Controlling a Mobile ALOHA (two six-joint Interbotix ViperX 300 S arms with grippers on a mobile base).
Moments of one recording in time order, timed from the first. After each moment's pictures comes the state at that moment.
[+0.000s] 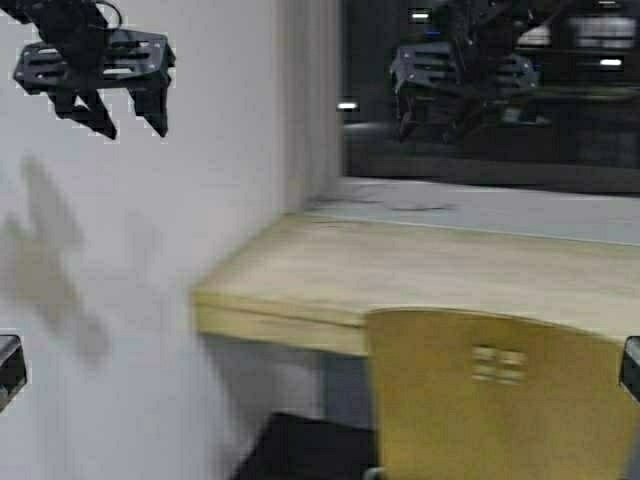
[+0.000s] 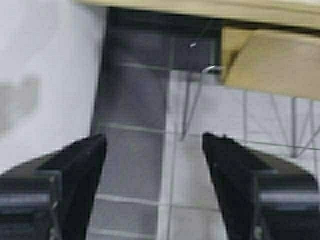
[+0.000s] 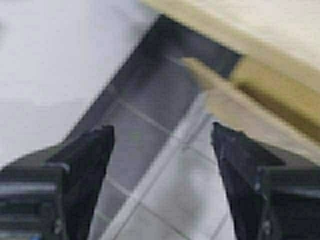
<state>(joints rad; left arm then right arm) -0.28 -0.21 0.86 -0.35 0.05 0.28 0.40 0.02 0.68 0.09 0.02 -0.01</state>
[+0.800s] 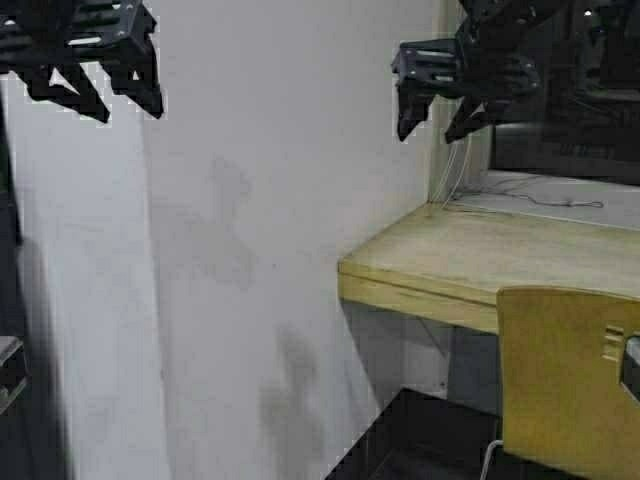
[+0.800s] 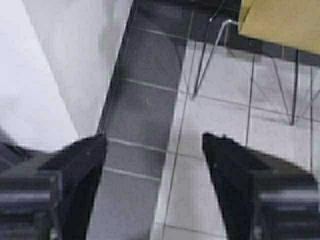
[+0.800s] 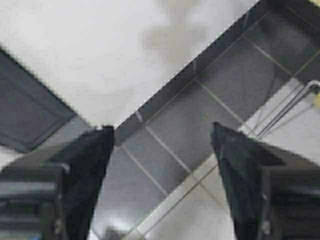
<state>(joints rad) -0.38 -0.63 1.09 -0.35 0.19 0.27 0.40 0.00 0.68 0.10 0.04 0.00</state>
